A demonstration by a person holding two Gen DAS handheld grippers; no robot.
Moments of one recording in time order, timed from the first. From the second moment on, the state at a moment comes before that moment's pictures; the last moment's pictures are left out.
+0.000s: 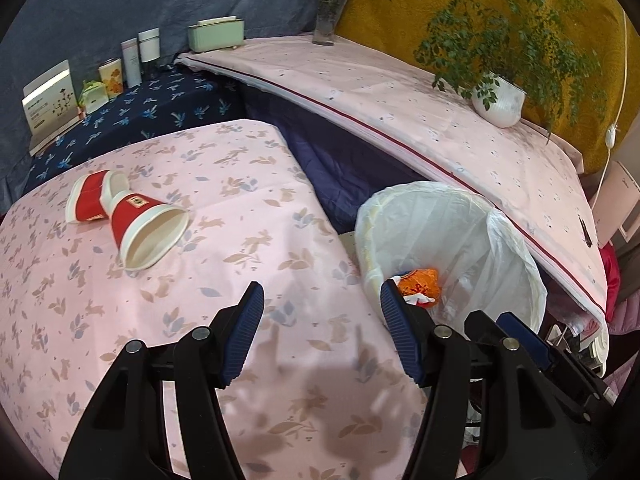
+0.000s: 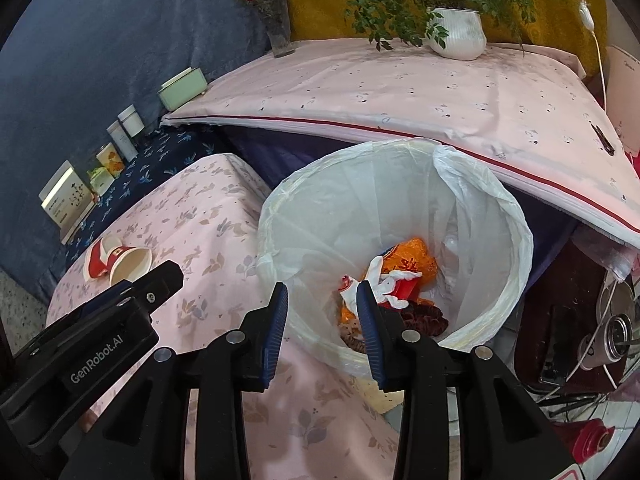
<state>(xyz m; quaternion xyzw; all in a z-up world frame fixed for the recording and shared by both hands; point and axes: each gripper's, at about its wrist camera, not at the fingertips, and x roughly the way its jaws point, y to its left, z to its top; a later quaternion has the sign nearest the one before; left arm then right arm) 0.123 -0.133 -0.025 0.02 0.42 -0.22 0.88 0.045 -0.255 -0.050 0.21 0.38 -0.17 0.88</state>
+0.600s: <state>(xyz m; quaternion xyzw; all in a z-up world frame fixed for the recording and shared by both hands) 0.139 -0.055 -0.028 -0.01 0.42 -0.16 0.89 0.072 -0.188 -0.046 0.17 0.40 -0.12 0.89</state>
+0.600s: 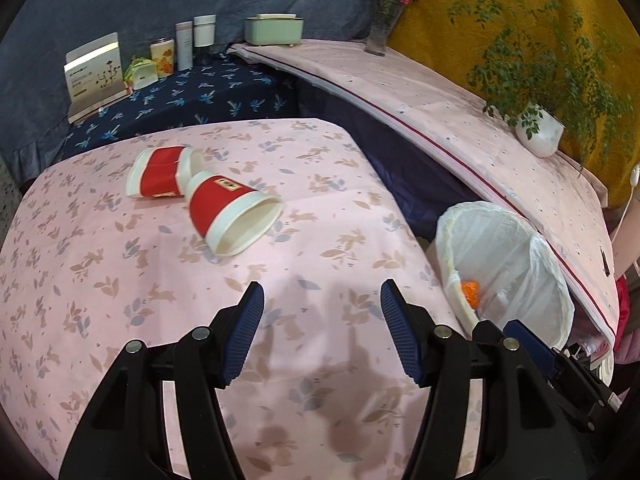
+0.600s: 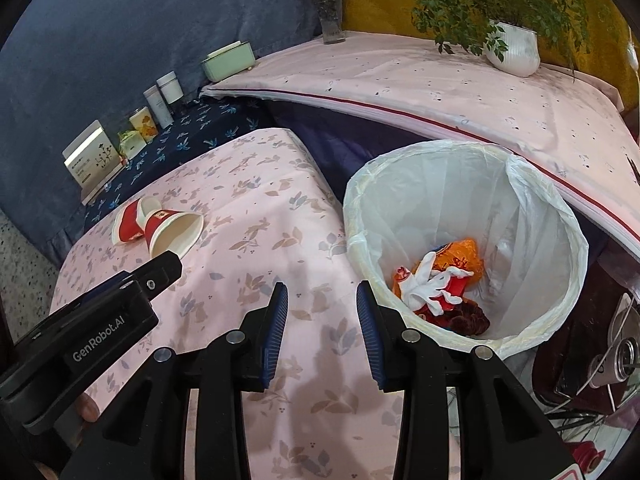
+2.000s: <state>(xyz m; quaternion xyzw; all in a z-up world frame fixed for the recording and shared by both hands) 0.289 0.111 -0.072 -0.01 0.40 -0.11 0.91 0.229 -0.043 -0.095 0.13 0.46 0.00 0.88</state>
